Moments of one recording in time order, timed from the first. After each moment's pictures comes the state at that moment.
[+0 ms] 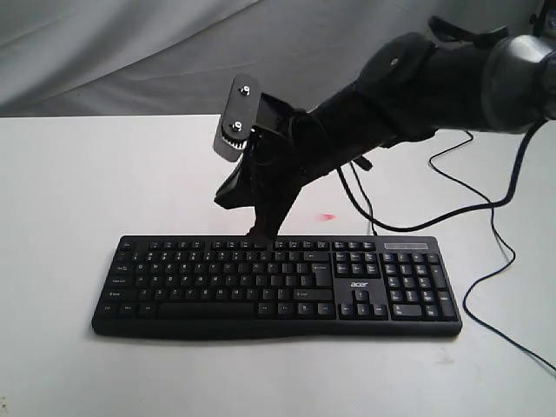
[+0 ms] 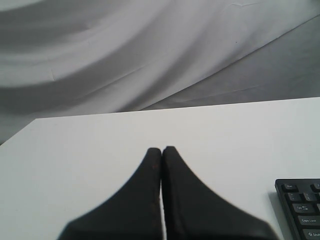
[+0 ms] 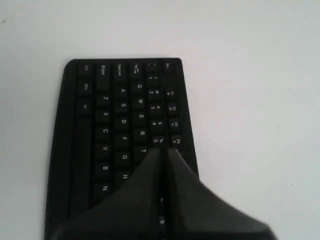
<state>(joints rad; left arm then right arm) 0.13 0.00 -0.01 0.03 0.19 0.09 0.27 1.91 -1.36 0.93 0.69 -1.57</state>
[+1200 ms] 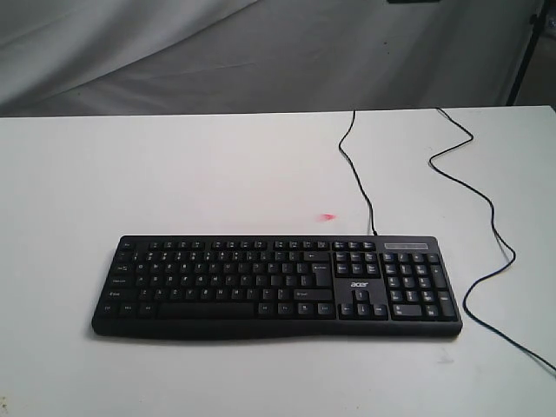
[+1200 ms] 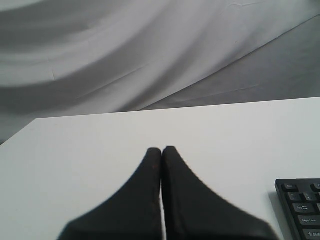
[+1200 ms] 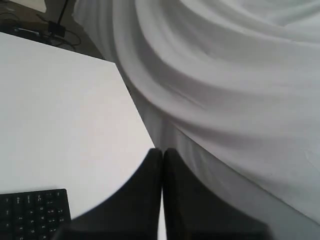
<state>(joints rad) 0.13 0.00 -0.01 0.03 0.19 0.09 0.27 1.21 -1.36 0.73 0.61 -1.28</state>
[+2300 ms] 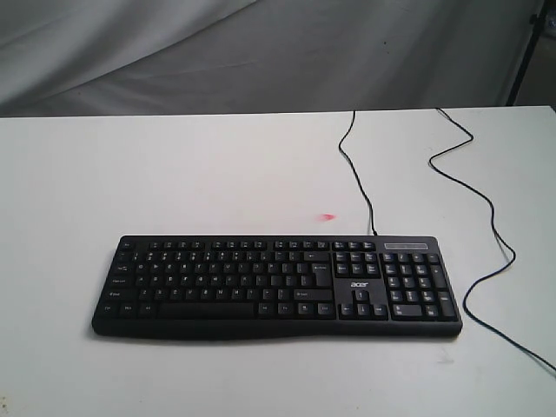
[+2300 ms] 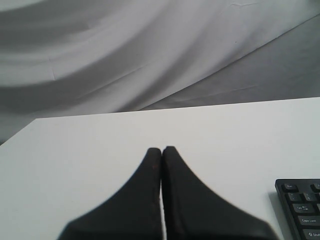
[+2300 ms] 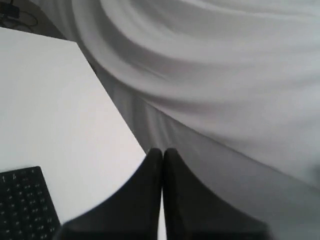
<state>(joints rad) 0.13 0.00 -0.01 0.03 0.19 0.09 0.23 1.07 -1.36 0.39 0.65 -0.91</state>
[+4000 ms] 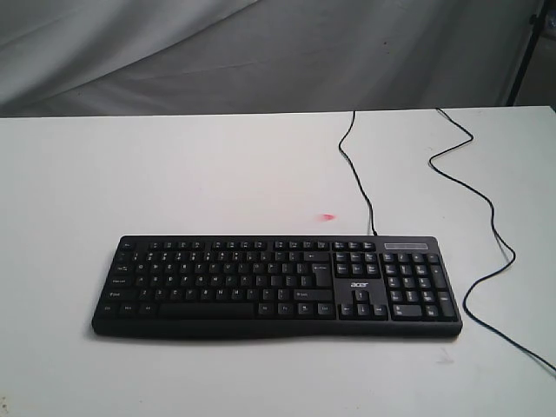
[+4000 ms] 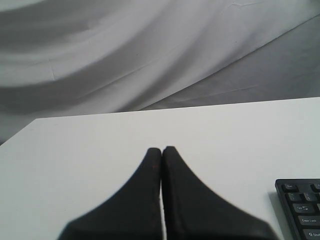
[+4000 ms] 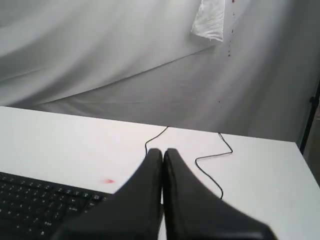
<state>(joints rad) 0.13 0.00 -0.01 0.03 0.19 0.09 -0.13 0.00 -0.45 0.10 0.64 -0.11</state>
